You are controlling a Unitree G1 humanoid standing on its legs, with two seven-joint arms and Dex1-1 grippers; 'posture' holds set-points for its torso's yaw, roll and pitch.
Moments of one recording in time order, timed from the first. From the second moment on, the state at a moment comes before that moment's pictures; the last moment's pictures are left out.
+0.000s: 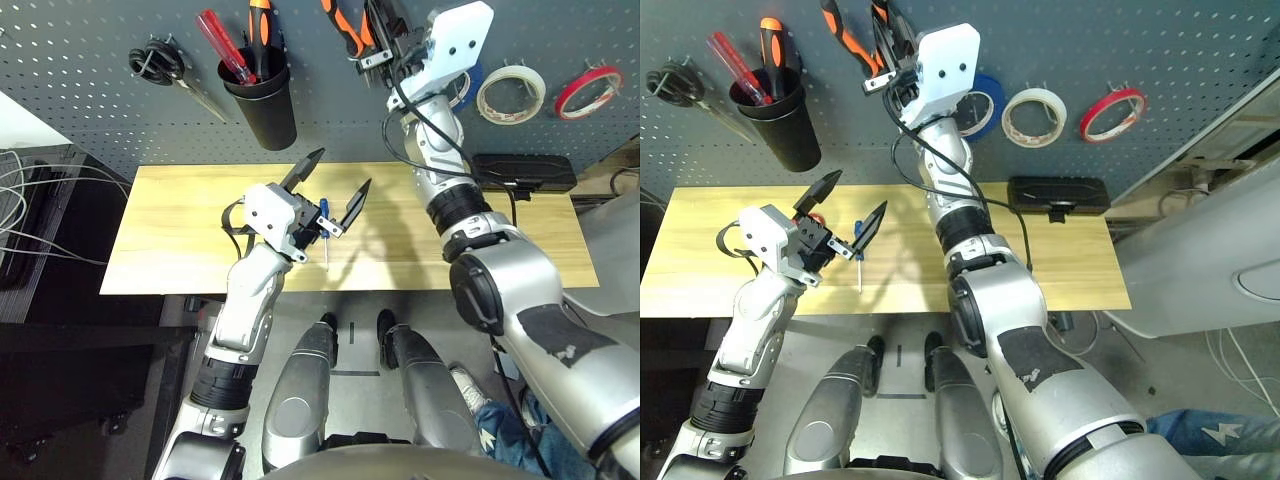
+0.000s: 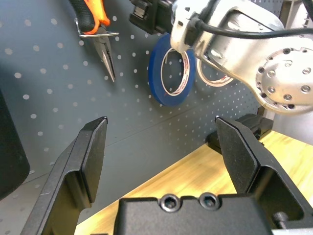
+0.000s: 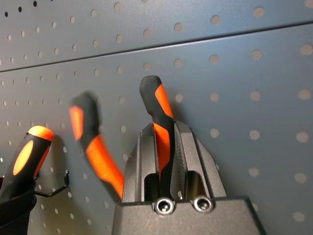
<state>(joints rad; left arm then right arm) -0.23 0.18 -0.10 -0.13 -0.14 -0.17 -0.40 -1.22 0.02 -0.09 1.07 0.09 -0.75 0.27</state>
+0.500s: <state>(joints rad) -0.29 0.17 -0.08 -0.10 -0.16 -0.18 -0.39 -1.14 -0.02 -0.09 0.84 0.12 -0.66 0.29</state>
